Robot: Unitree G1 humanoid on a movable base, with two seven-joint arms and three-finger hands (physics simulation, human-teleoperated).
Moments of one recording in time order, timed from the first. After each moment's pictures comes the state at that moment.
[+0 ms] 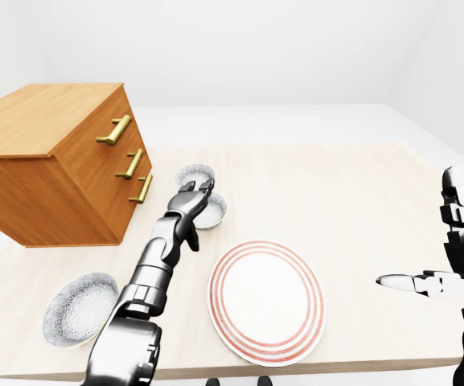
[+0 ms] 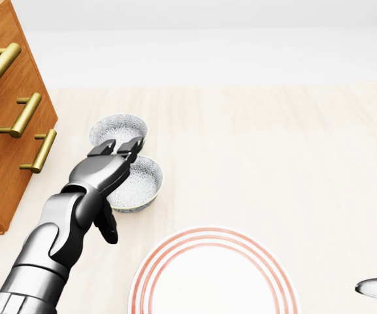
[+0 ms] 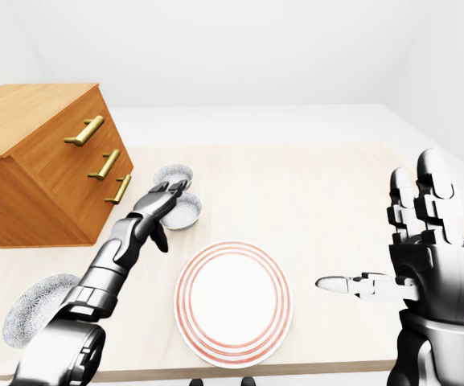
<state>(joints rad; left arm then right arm) -0.68 0.16 -0.06 0.69 1.13 -0.04 -0.24 0.15 -0.07 -0.65 -0.73 0.25 0.09 0.41</state>
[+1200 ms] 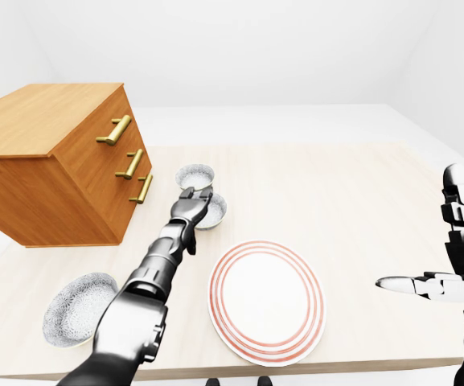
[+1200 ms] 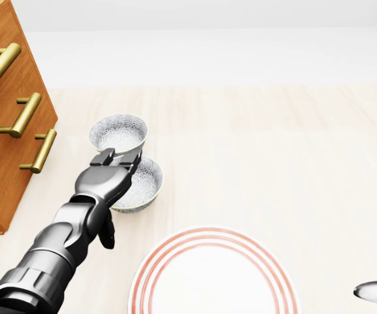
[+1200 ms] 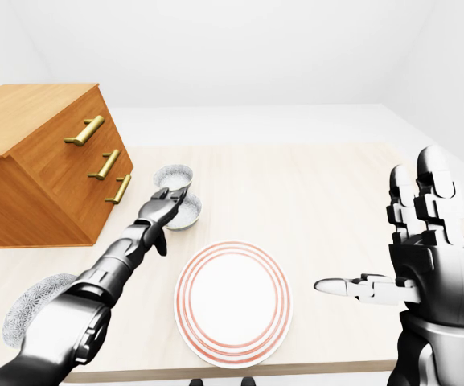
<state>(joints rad) -0.84 0.15 -0.12 1.17 1.20 -0.09 0.07 0.15 -0.07 -0.64 -0.76 0.25 0.09 0.42</state>
